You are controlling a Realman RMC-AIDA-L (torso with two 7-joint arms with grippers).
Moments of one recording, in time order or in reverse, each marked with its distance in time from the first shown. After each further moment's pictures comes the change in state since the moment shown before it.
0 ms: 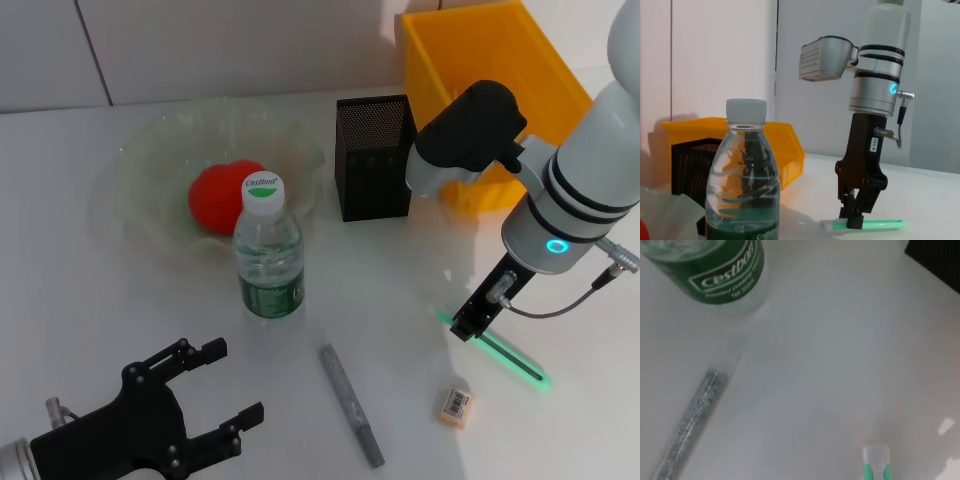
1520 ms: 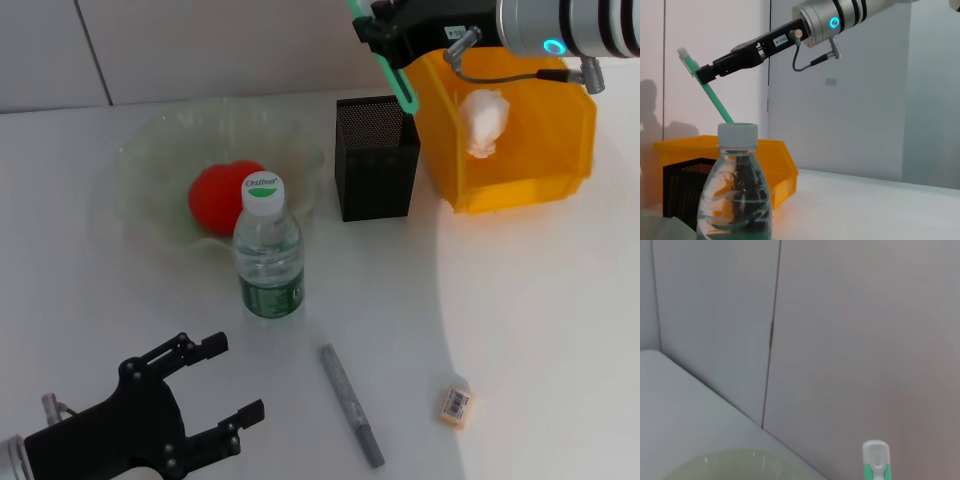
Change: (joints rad) left arm 0.000 0.002 -0.002 0.008 -0.005 0.047 0.000; right arm -0.165 0.005 0.144 -0.370 0.273 0.565 -0.276
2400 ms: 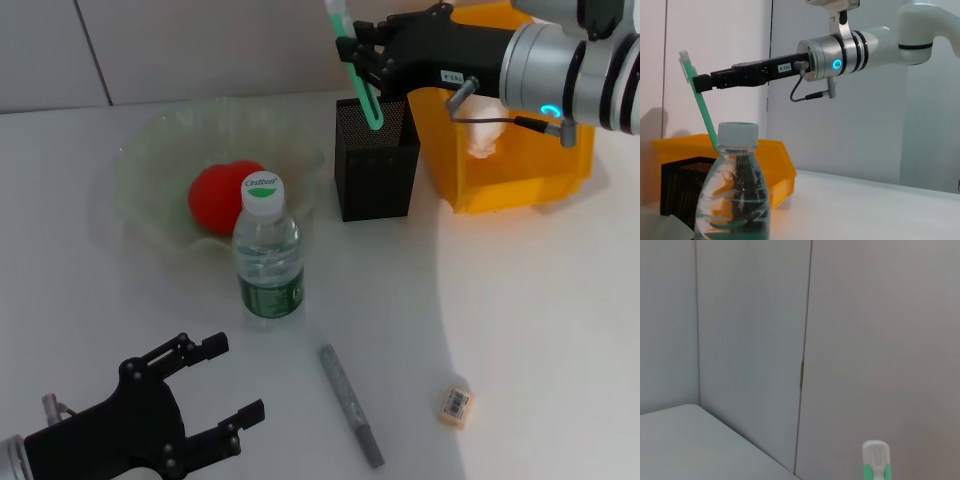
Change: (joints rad) left arm -0.002 0.002 0.000 0.001 0.001 0.009 -0.024; right arm -0.081 -0.005 0.021 0.327 0.667 0.183 -0.697
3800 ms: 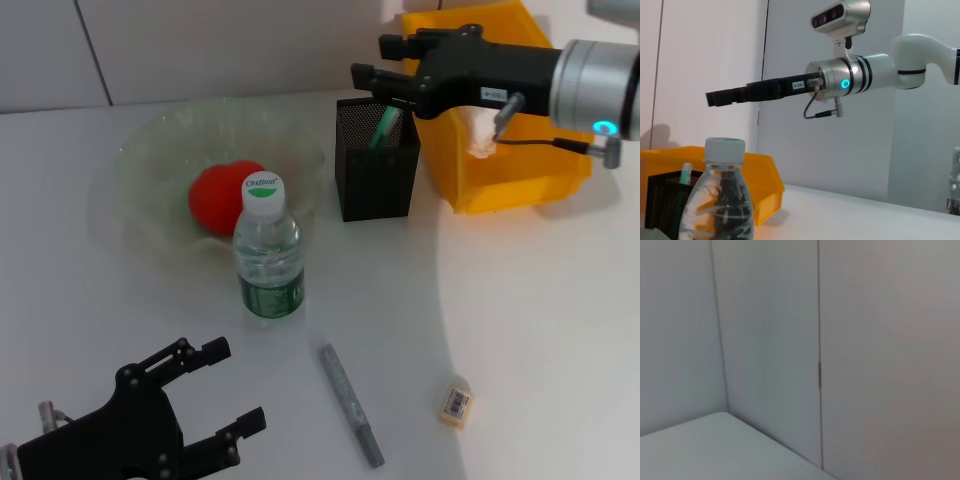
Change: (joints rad) left arm 0.012 0.001 -0.003 0.001 0.003 0.056 -0.025; right arm -0.046 -0.009 0.143 -0.031 0.016 -0.260 0.051
